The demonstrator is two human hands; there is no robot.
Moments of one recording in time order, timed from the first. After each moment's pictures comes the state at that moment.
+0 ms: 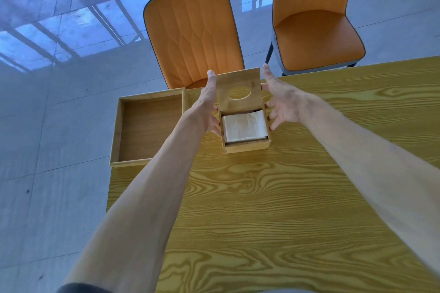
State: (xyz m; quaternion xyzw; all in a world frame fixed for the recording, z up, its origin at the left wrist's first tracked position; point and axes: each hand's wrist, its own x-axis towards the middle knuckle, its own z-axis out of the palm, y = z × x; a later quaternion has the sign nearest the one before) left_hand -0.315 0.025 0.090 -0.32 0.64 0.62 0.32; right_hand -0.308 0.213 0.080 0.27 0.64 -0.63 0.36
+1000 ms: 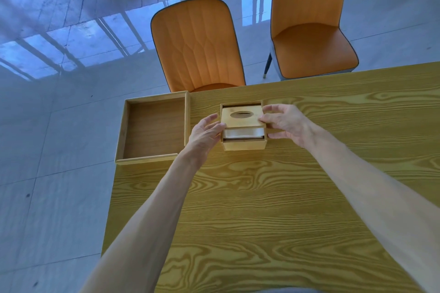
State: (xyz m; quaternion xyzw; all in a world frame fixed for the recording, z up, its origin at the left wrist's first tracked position) left_hand -0.232 -0.007 0.057 -0.22 0.64 0.70 0.25; right_hand -0.238 0.224 0.073 0.24 0.67 -0.65 0.26
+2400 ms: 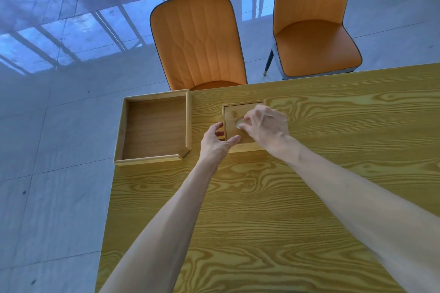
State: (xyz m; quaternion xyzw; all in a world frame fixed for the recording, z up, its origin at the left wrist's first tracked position) left_hand -0.227 0.011 0.031 -0.21 0.79 0.54 0.20; right_hand -0.246 0.158 0.052 -0.03 0.99 -0.12 0.02
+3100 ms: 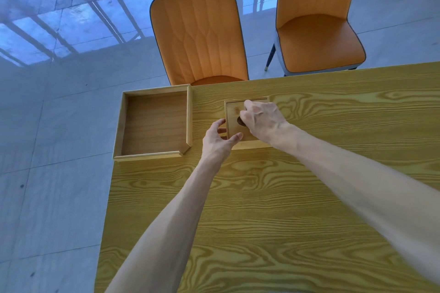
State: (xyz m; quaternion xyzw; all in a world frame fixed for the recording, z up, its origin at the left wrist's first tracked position) left_hand -0.225 0.010 0.026 -0.19 0.80 0.54 0.19; right_hand -0.260 0.155 0.060 -0.22 0.97 0.00 0.10
